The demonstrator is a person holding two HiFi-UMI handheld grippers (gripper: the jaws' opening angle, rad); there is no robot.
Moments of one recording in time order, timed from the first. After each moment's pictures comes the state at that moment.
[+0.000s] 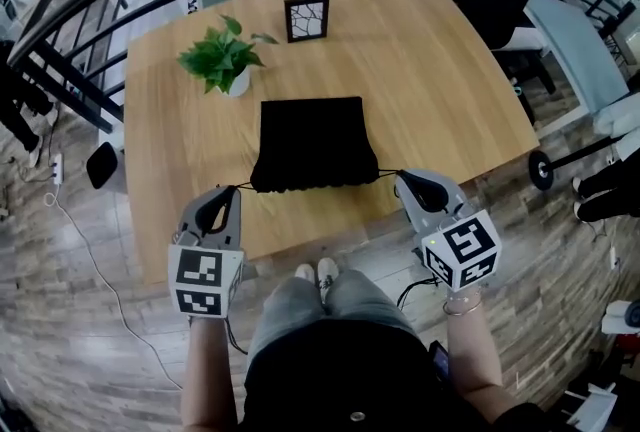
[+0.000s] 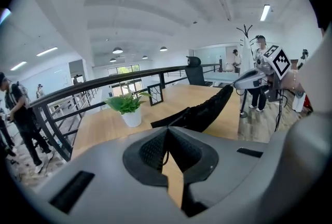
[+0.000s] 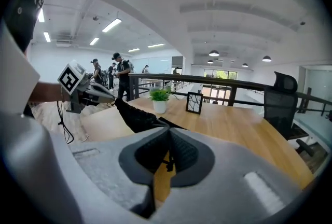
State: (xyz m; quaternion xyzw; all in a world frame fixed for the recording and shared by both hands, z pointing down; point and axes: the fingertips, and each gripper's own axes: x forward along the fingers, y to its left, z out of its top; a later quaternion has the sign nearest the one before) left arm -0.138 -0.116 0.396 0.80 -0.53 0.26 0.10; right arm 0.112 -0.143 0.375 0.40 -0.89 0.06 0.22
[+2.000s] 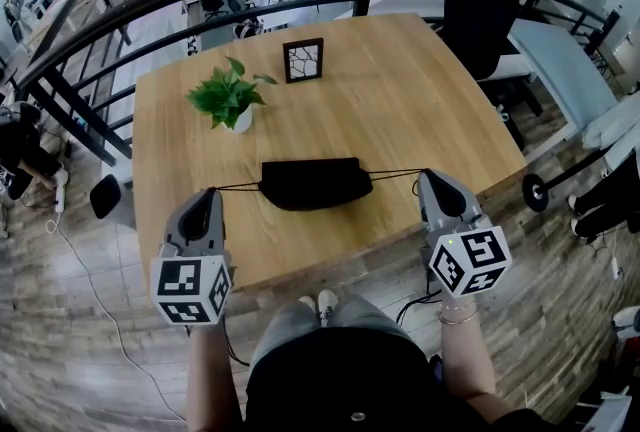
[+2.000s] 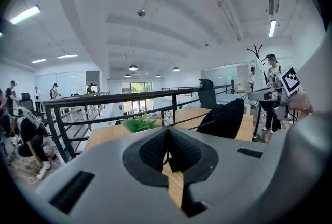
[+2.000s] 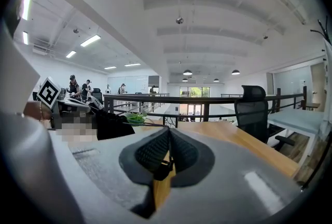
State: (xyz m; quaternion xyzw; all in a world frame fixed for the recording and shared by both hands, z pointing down) left arm -0.169 -0.129 0.322 0.78 -0.60 0.14 0.06; right arm 0.157 -0.157 0.302 0.53 -0.84 0.04 0.09
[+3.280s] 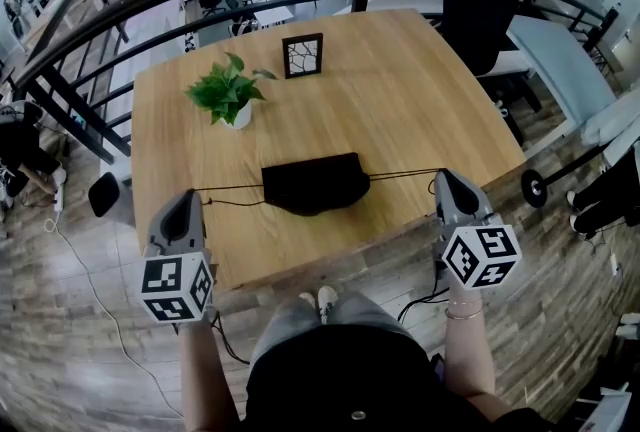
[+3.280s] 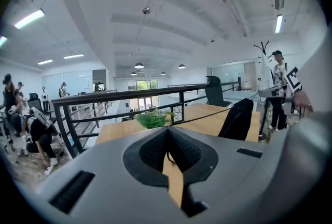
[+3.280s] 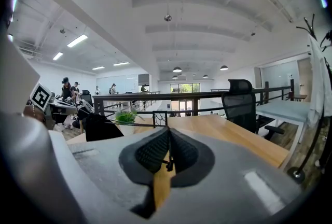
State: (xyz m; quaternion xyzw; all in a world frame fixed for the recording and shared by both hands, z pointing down) left arm -0.207 -0.121 0.331 0.76 -0.63 0.14 0.08; right arm 0.194 -0.154 0.317 0.57 -0.81 0.08 0.09
